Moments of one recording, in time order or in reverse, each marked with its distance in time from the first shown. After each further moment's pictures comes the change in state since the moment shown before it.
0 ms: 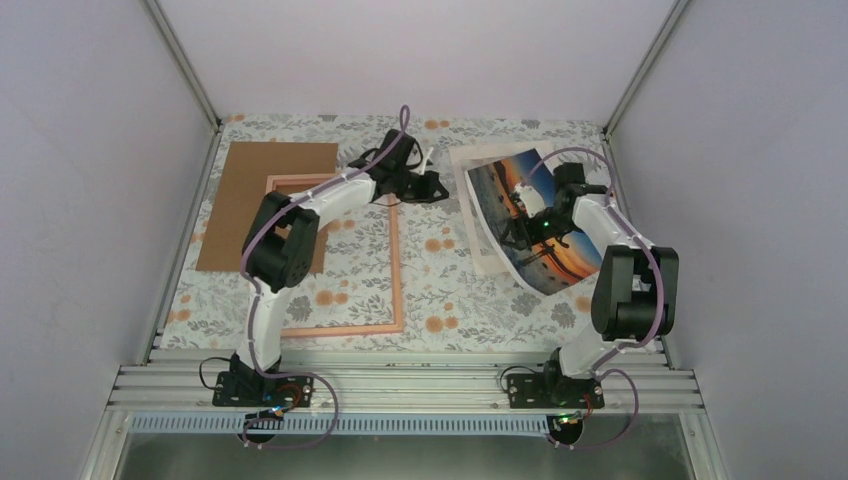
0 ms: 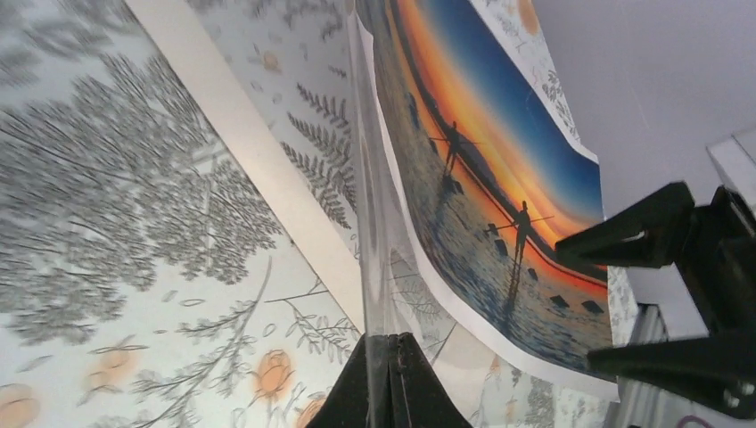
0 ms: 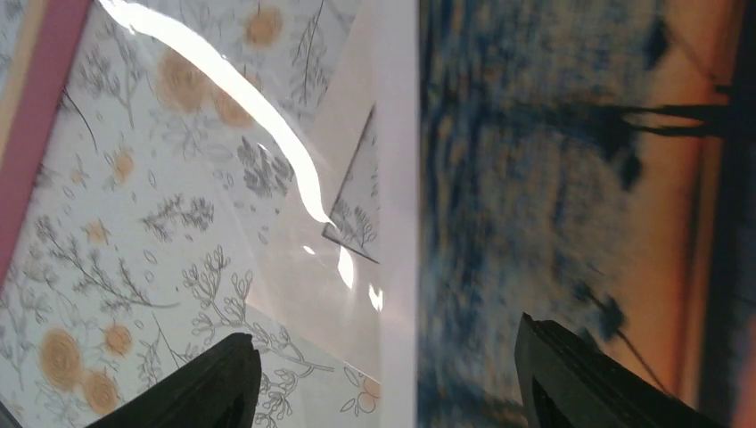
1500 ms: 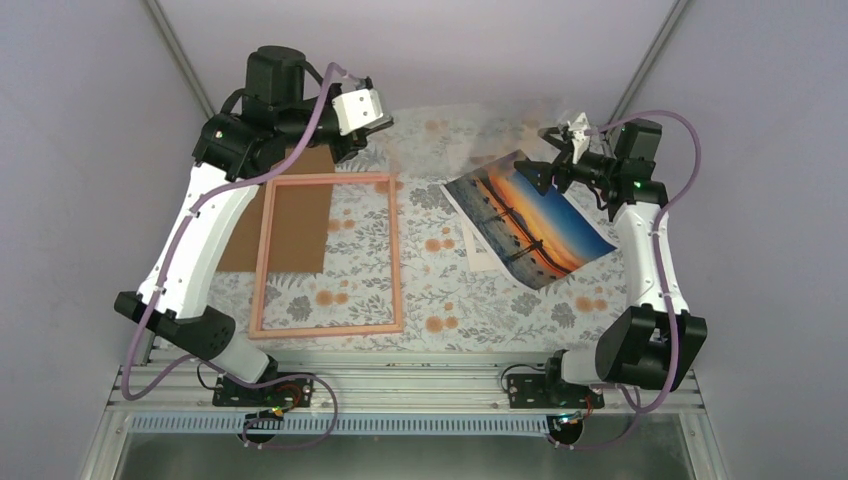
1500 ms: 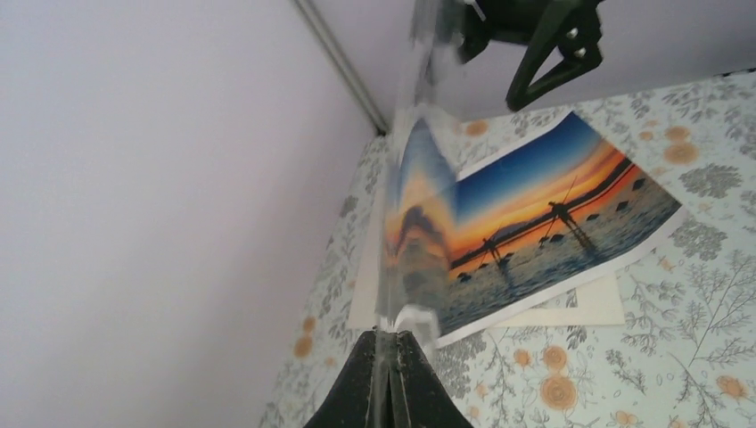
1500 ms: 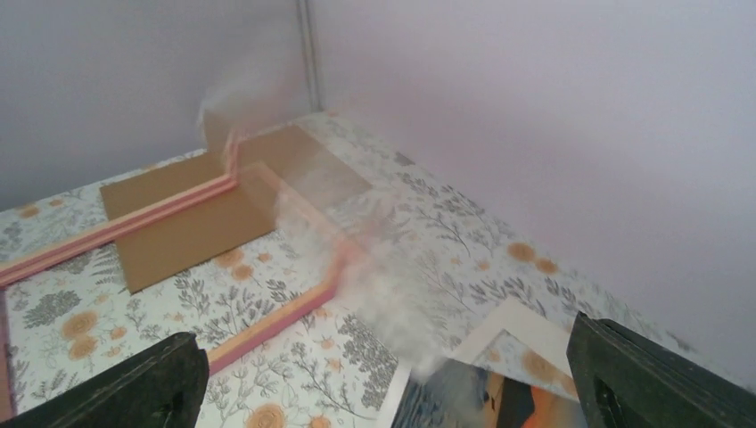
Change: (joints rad) left arm 0.111 -0.633 0.363 -0.653 -0.071 1.257; right arm -0.167 -0.272 0.174 0.404 -0.566 0.009
